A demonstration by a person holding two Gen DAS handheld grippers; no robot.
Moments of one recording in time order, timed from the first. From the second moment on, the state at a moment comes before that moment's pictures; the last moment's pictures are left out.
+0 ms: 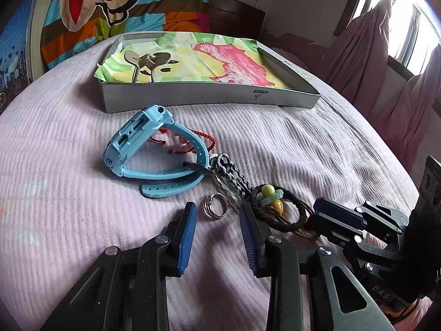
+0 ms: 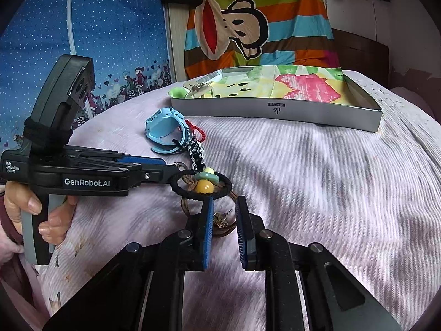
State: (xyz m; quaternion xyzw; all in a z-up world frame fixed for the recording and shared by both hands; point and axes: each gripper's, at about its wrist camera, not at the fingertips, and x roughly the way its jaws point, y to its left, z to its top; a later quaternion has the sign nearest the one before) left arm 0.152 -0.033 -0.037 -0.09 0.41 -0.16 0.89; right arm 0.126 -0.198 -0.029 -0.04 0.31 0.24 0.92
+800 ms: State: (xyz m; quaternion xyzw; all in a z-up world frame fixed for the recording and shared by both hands) left arm 0.129 -0.017 -0.047 -0.12 0.37 -0.15 0.91; right arm 0.122 -0.204 -0.034 -0.01 0.30 0.26 0.92
